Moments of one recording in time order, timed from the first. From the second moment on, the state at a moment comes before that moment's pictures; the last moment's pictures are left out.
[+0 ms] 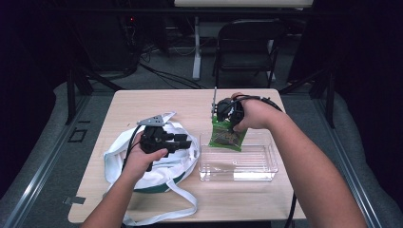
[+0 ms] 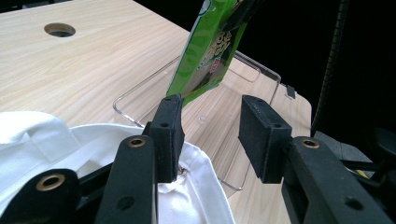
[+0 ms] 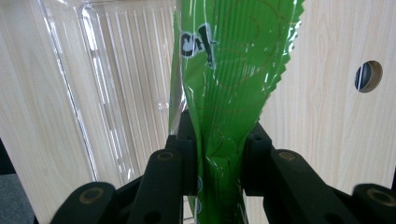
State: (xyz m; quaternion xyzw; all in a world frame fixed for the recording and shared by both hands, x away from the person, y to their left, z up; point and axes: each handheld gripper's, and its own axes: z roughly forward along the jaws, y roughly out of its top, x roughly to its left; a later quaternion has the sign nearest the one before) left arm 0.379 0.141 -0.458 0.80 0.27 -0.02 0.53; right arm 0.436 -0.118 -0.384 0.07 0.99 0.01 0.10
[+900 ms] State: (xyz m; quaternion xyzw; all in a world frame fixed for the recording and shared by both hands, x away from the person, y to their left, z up) left arm 0.383 0.144 -0.464 0.80 0.28 -0.03 0.52; right arm 0.442 -0.104 -0.424 0.03 0.99 0.00 0.12
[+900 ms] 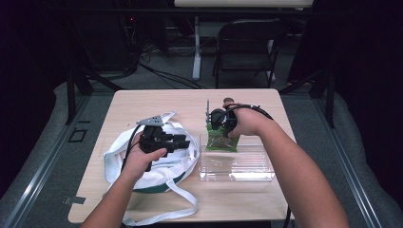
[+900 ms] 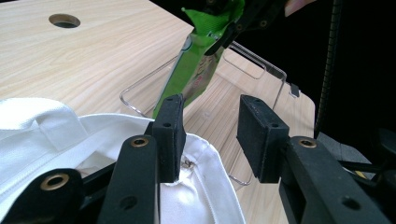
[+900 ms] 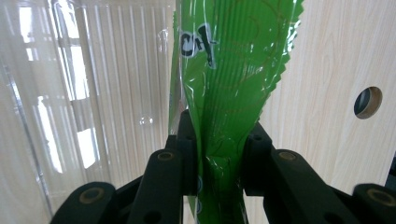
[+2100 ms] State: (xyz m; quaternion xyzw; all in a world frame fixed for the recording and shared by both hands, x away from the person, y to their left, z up) left arm 0.385 0.156 -0.464 0.80 0.29 -0.03 0.53; right arm 0.465 -0.085 -0.448 0.02 0.99 0.00 0.13
